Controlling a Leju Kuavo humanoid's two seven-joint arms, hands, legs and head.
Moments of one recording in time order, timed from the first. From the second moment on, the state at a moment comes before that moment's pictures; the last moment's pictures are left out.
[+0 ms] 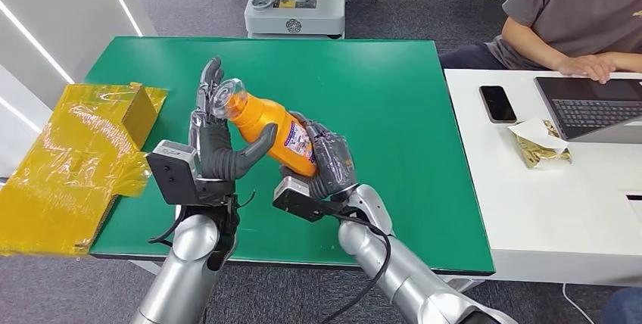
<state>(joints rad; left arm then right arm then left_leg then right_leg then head) -0.36 -0.18 -0.43 -1.29 -0.04 0.32 -0.45 -0.62 0.23 0.66 -0.74 0.57 -0.52 -0.47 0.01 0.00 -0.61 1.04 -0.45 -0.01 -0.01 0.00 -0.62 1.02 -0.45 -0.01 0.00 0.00</state>
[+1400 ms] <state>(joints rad) -0.36 -0.22 -0.42 -1.28 -0.07 0.28 -0.40 -0.57 0.28 0.54 -0.80 0.65 -0.67 -0.54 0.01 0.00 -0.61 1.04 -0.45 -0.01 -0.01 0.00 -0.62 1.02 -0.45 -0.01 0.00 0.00</state>
